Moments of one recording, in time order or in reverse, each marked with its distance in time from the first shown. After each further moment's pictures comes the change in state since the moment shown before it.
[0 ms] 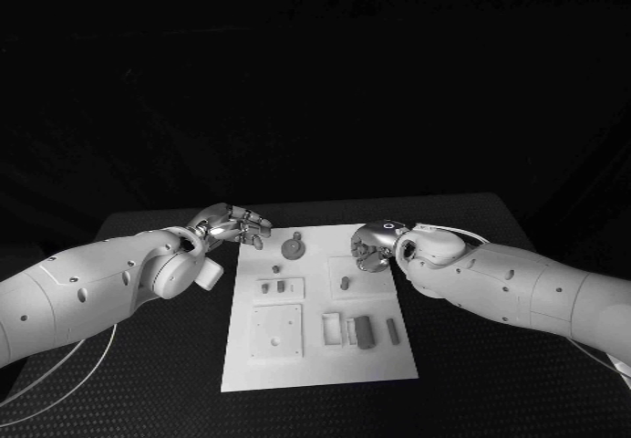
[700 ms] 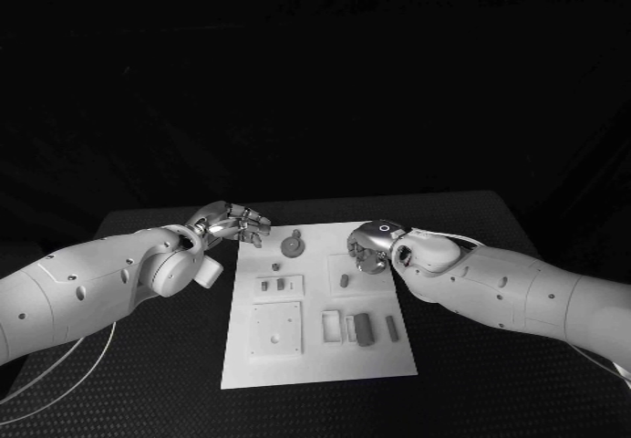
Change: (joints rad) left arm 0.000 -0.001 0.000 0.001 0.002 0.000 -0.003; left_hand -0.004 -0.004 -0.008 0.002 0.000 -0.003 0.003 0.004 -0.002 0.000 0.000 0.000 -0.001 0.004 0.004 0.000 0.009 -0.005 0.000 0.000 0.000 -0.006; right arm -0.018 0.009 -0.016 0.006 -0.085 -0.082 -0.023; right_hand 0.115 -0.018 0.004 -0.004 0.000 0.055 -0.014 0.000 -0.002 -0.022 0.022 -0.019 0.025 -0.125 0.050 -0.057 0.093 -0.016 -0.110 0.011 -0.051 0.079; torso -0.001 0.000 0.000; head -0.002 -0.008
